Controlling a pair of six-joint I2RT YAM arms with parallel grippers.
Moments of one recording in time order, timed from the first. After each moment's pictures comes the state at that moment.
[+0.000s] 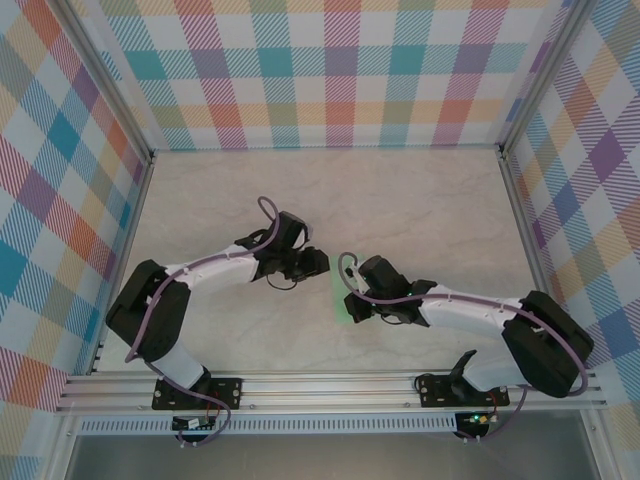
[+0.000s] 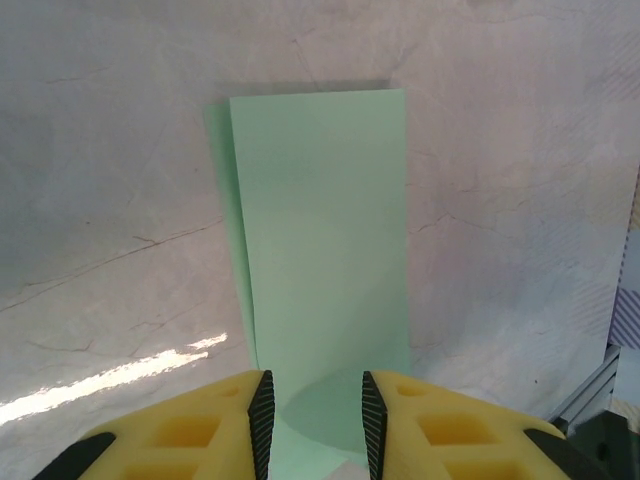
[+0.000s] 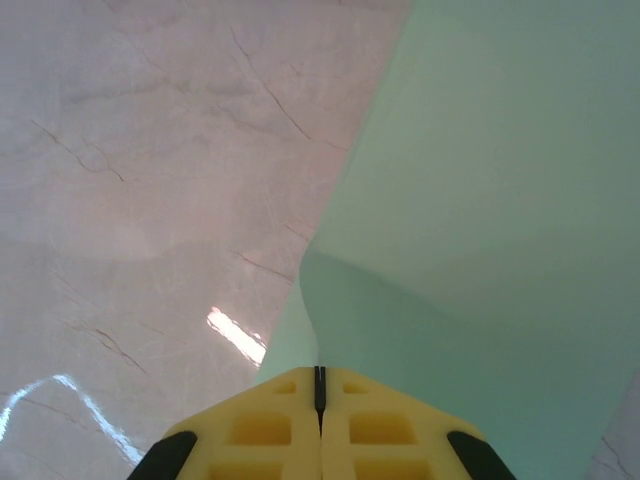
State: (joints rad) left arm -0.64 1.62 0.96 -0.27 0.36 -0.83; right arm 0.85 1.33 0.57 -0.13 -0.16 0.42
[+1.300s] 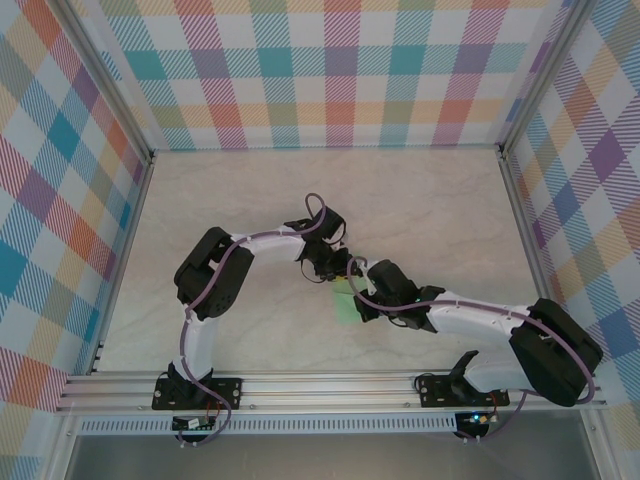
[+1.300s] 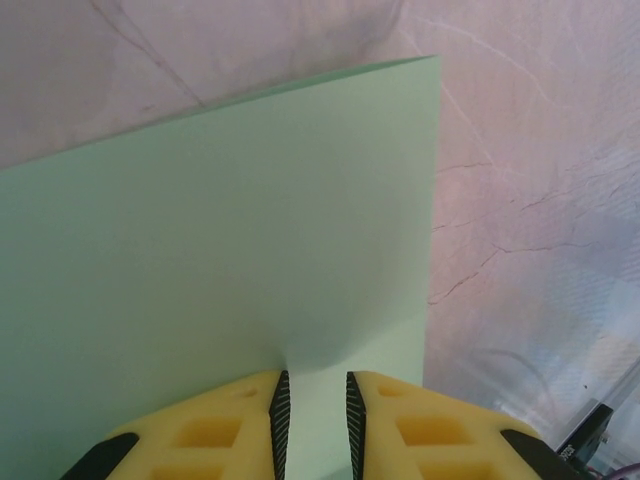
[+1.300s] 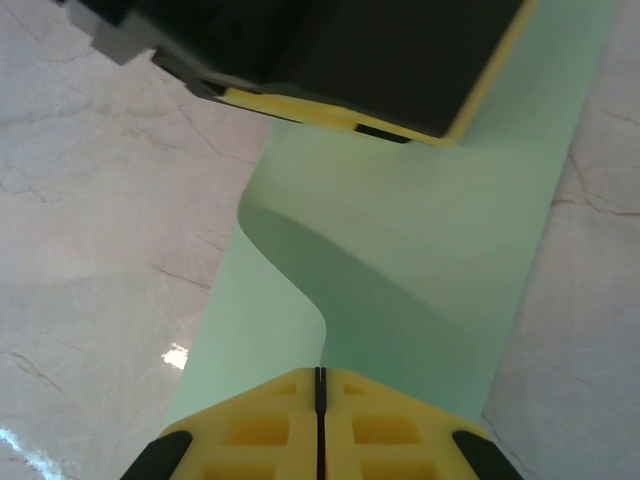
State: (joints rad) left arm -0.71 2.06 1.35 -0.41 0.47 -0.76; right arm 0.81 1.29 0.50 -0.10 -0.05 0.40
